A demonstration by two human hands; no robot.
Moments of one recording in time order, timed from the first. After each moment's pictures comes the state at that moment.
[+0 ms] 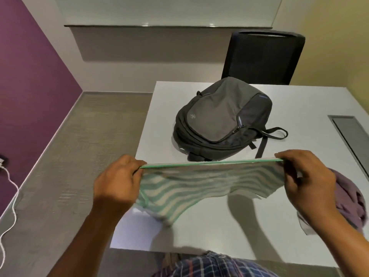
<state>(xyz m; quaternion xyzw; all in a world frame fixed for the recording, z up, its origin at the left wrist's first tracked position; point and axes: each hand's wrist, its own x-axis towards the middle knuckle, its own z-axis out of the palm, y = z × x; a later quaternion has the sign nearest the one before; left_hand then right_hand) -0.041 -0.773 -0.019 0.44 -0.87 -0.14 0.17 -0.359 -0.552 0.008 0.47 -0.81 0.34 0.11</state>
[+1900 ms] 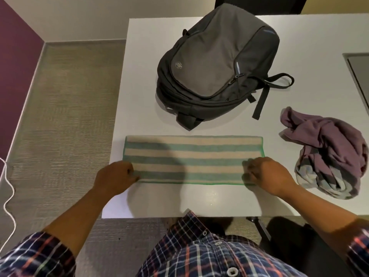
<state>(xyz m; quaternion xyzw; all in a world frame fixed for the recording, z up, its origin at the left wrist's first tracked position) -0.027 -0.806 -0.194 0.47 -0.84 -0.19 -0.19 -0.400 -0.524 -0.190 0.52 -0.83 -0.01 -0.22</state>
